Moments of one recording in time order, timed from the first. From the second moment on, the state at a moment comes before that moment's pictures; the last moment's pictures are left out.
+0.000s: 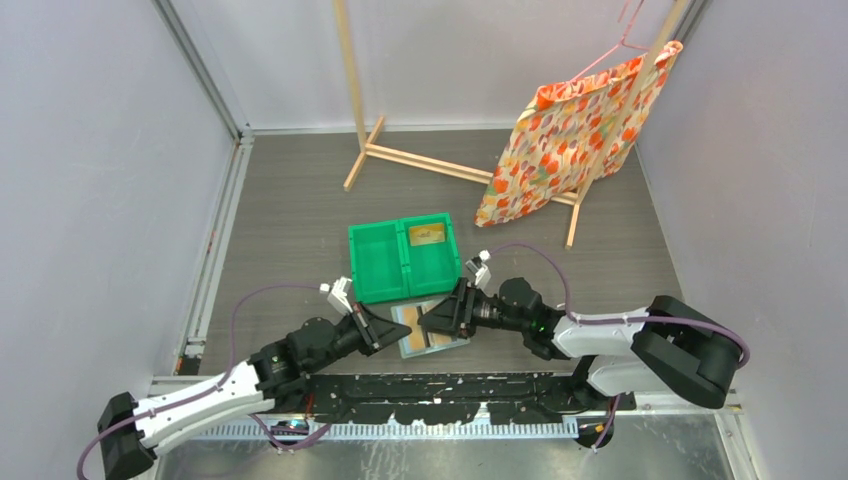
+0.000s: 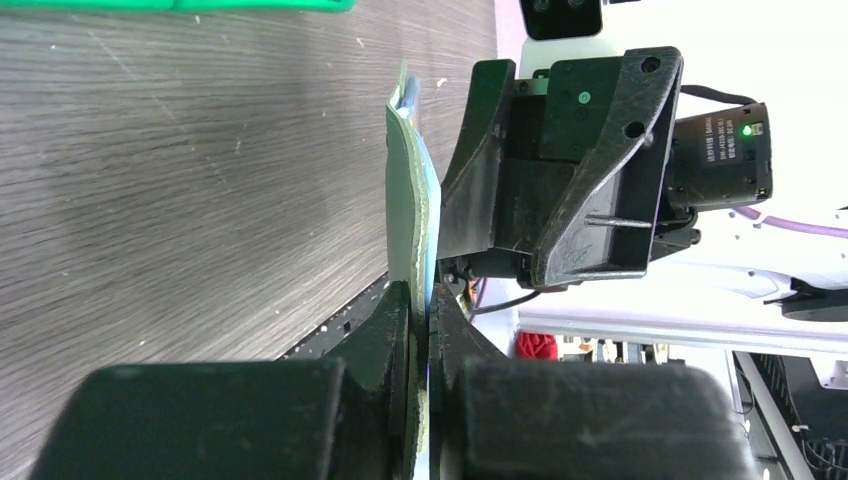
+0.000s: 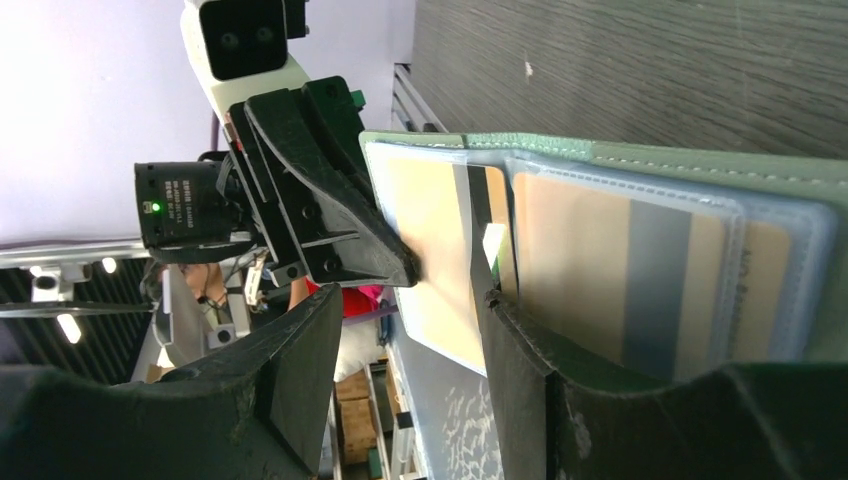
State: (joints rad) left arm -1.07 0.36 0.05 0.07 -0.11 -1.30; right arm 0.93 1.27 0.24 0.83 -0.37 1.33
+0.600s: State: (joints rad) left arm -1.06 0.22 0.07 0.01 -0.10 -1.28; right arm 0.92 1.22 0.23 0.87 -0.37 1.33
